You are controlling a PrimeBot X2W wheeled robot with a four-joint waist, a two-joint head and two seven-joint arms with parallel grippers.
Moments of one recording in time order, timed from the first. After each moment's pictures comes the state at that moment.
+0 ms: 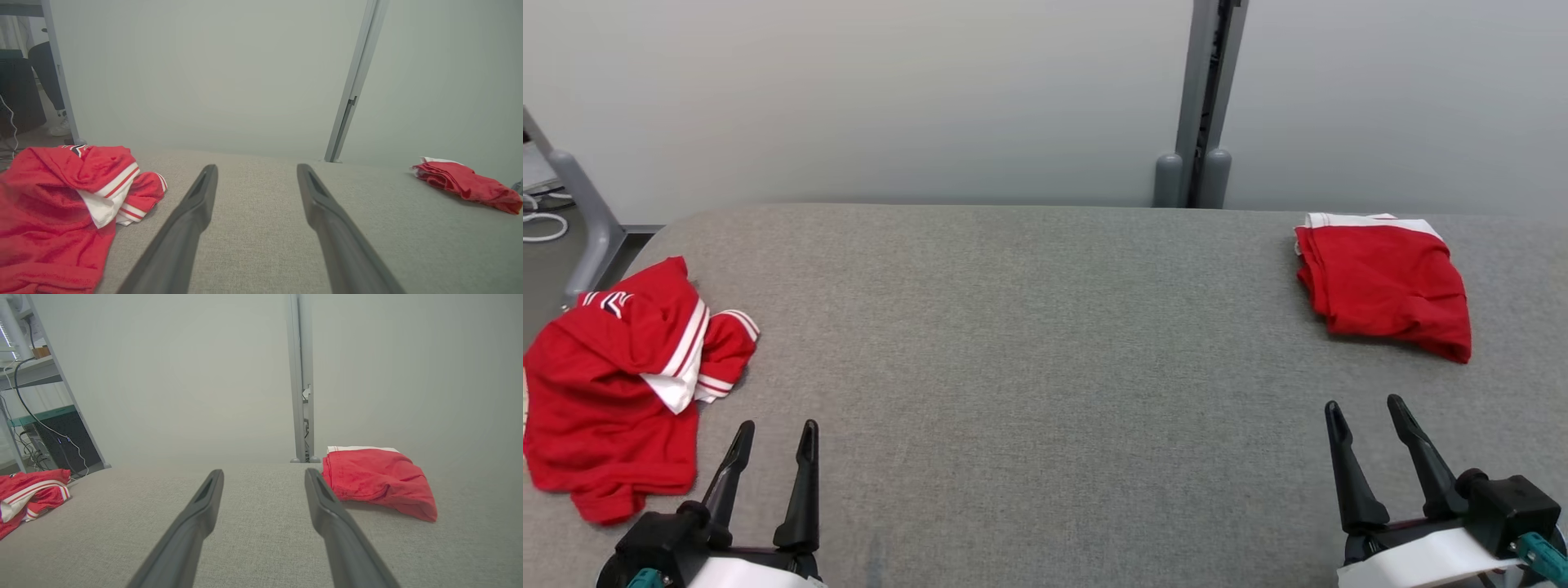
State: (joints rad) left arm 0.05 0.11 0.00 0.19 -0.28 -0.13 -0.26; right arm 0.01 -0.09 0.08 0.16 0.25 0.13 -0.26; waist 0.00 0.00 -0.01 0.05
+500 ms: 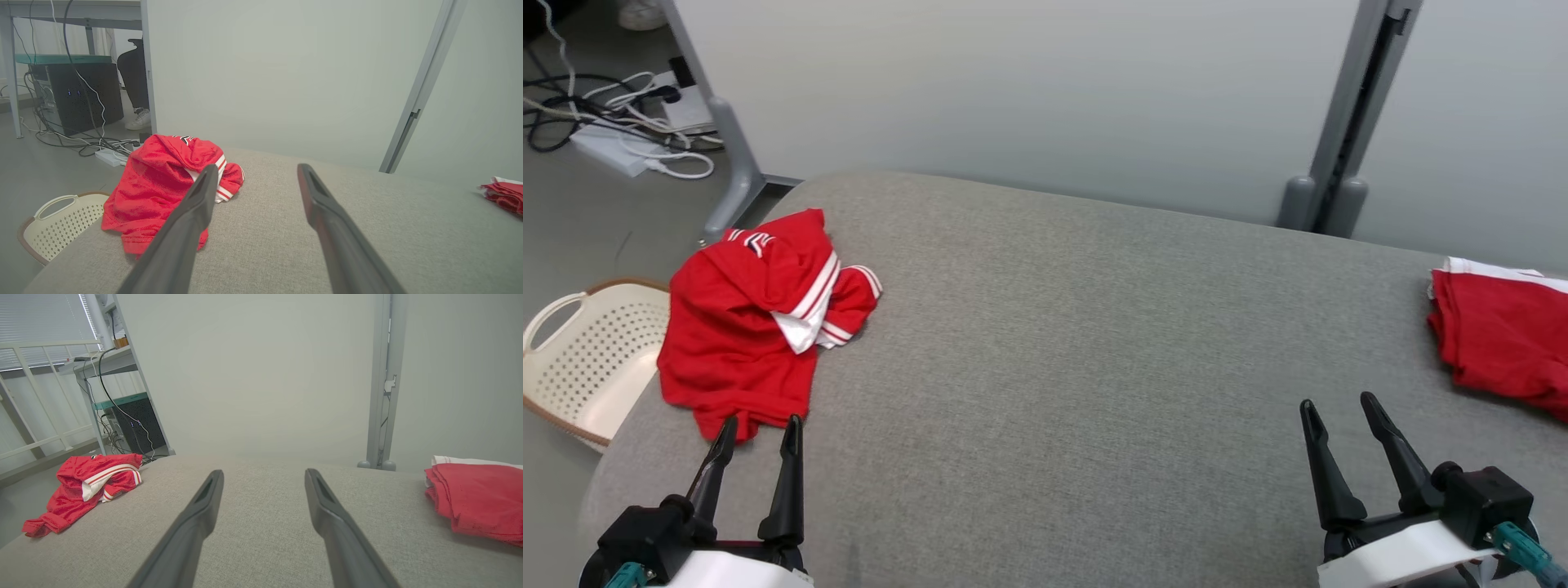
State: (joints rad) left arm 0.03 0.13 0.02 0.21 -0.29 -0.13 -0.26; right arm -0.02 -0.09 0.13 0.19 0.28 0.13 -0.26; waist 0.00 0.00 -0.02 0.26
